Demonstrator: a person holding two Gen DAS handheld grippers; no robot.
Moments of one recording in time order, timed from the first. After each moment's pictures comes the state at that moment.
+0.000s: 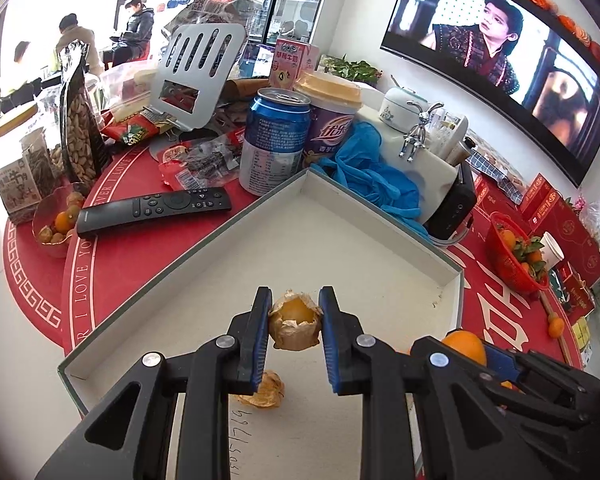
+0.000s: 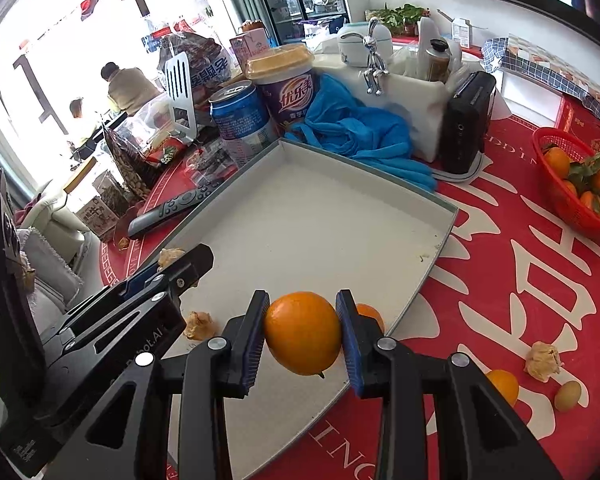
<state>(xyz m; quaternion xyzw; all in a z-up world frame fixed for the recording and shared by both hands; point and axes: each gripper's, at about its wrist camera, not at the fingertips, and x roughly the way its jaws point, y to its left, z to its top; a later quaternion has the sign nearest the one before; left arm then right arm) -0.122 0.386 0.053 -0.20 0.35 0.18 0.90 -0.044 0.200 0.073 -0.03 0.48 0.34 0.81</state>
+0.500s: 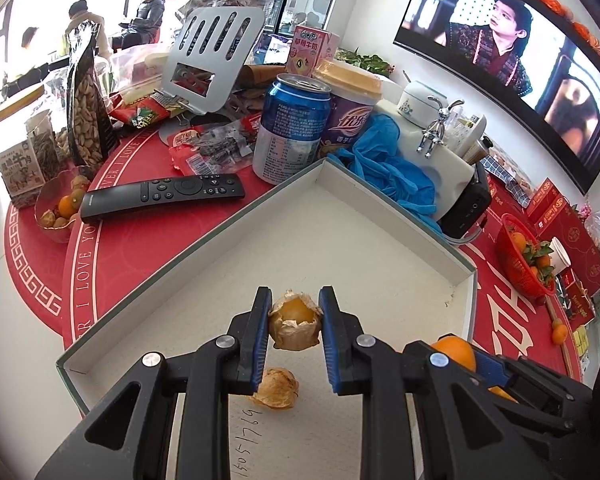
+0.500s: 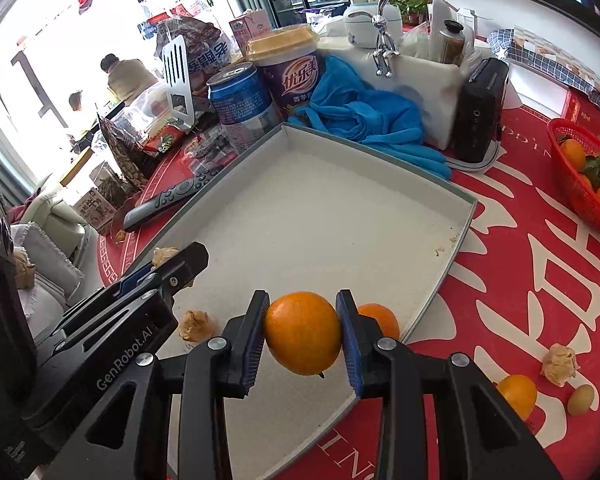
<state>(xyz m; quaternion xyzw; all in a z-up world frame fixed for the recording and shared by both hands) -0.121 0.396 0.045 -0.22 0.36 0.19 0.89 -0.039 0.212 0.059 -0.04 0.50 0.34 0.80</state>
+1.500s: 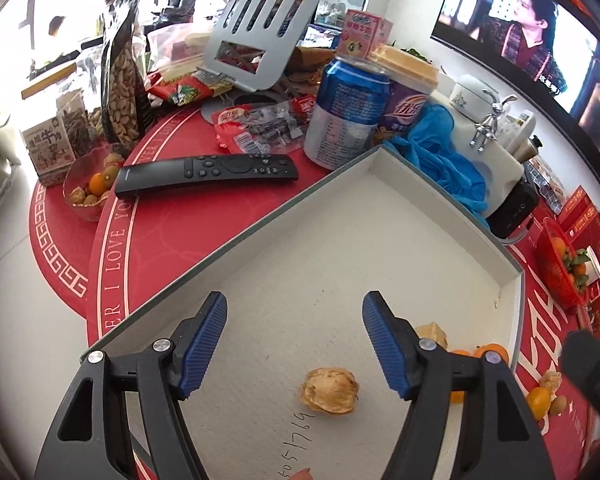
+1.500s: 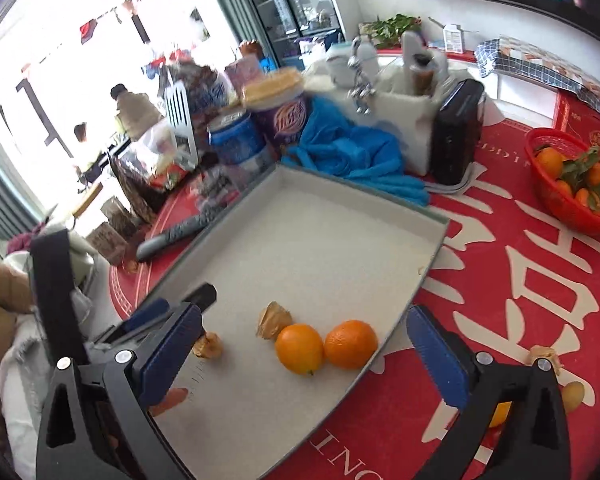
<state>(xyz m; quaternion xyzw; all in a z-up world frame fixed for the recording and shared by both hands) -0.126 0.412 0.028 -0.22 0.38 0.25 0.86 -0.038 0.181 0.086 0.01 0.45 0.34 0.83</state>
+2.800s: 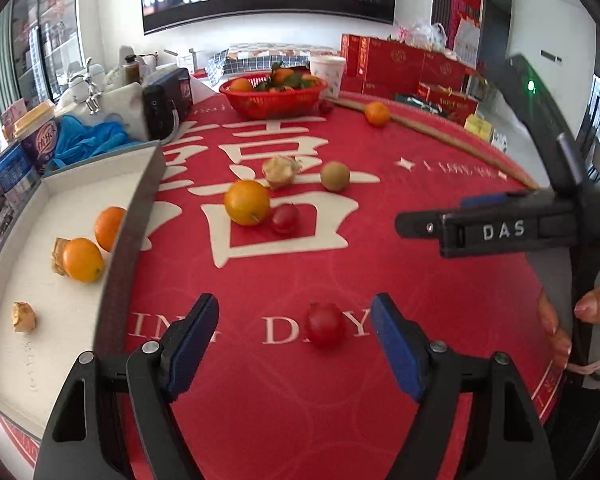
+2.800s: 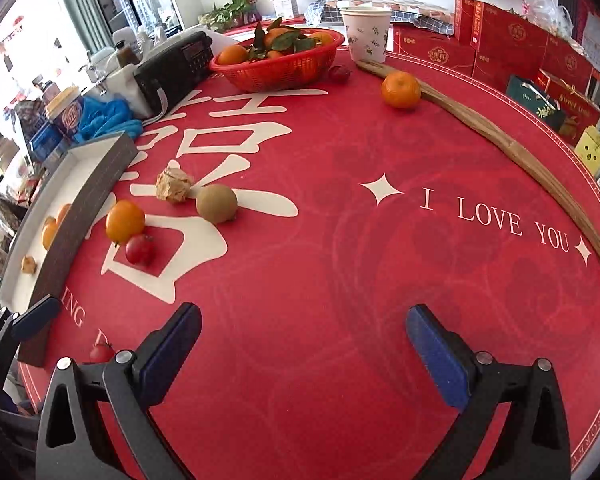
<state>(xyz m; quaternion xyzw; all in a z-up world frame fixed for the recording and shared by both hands) -0.170 0.167 0.019 0.05 0.41 -0.13 0.90 -0.081 -0.060 0.024 0.03 0.52 0.10 0.85</state>
